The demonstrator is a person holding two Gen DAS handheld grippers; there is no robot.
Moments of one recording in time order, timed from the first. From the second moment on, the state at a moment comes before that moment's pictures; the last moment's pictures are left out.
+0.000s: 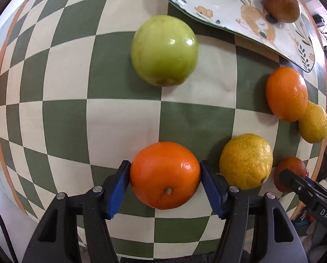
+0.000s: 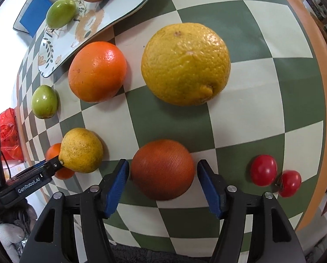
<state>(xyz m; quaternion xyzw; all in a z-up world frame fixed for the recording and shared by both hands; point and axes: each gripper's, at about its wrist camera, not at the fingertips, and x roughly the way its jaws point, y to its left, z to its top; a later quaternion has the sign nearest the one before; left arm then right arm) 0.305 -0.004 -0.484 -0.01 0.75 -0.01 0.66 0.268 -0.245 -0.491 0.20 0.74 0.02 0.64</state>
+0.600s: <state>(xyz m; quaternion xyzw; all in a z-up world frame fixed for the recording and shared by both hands) 0.411 -0.015 -0.351 -0.04 0.67 -0.08 0.74 0.364 -0.231 -0.381 0.18 0.65 0.06 0.74</state>
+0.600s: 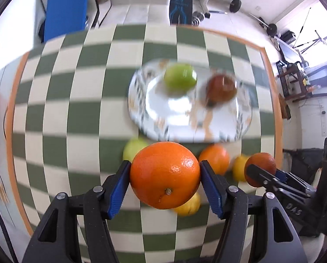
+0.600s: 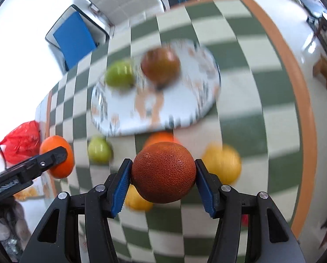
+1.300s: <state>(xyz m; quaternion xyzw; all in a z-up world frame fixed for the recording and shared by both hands) 0.500 -0.019 -0.446 -0.09 0.76 -0.06 0.64 0.457 -0.220 -0.462 0.18 0.69 0.07 0.69</state>
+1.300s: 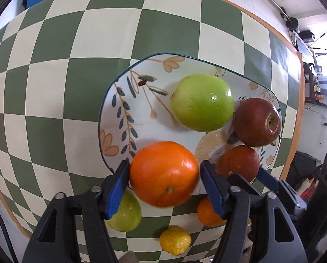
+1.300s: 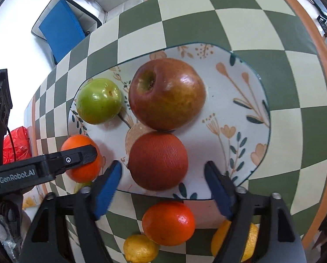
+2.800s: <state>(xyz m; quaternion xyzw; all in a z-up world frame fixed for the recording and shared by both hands) 0.333 -0.020 -0.261 0.01 0.56 -0.02 0.83 0.298 -0.227 -0.259 0.04 0.56 -0.01 0.83</state>
